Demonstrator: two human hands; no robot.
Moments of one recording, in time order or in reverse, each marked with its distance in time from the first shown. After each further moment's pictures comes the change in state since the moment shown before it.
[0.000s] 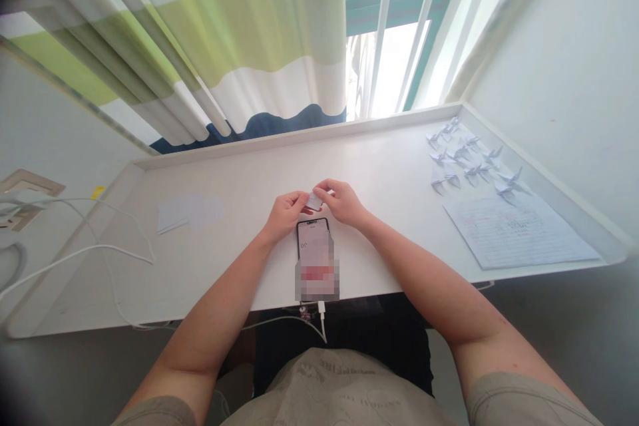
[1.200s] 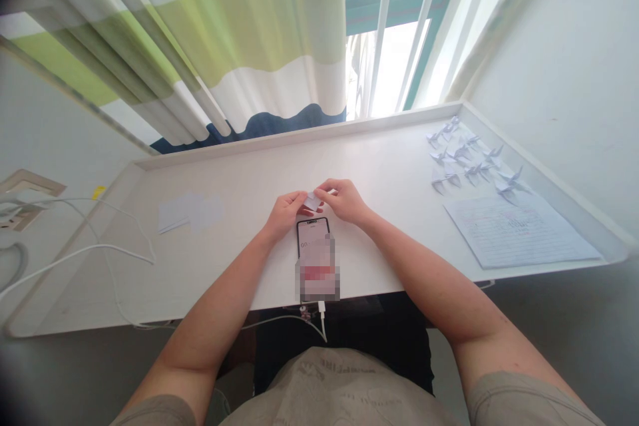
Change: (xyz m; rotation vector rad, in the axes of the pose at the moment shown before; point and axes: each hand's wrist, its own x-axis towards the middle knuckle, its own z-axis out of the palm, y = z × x) left_hand 0.000 0.000 -0.001 -0.083 -0.030 -0.092; right_hand -0.002 -0.005 -0.004 0.042 -0.009 0.012
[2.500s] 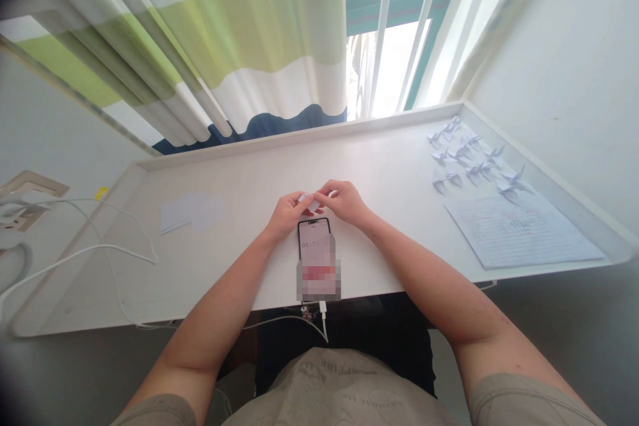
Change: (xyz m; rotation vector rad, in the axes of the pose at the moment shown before) left_hand 0.000 -0.001 0.002 0.026 0.013 -0.012; right_hand -0.002 0.000 0.000 -0.118 0.019 -0.008
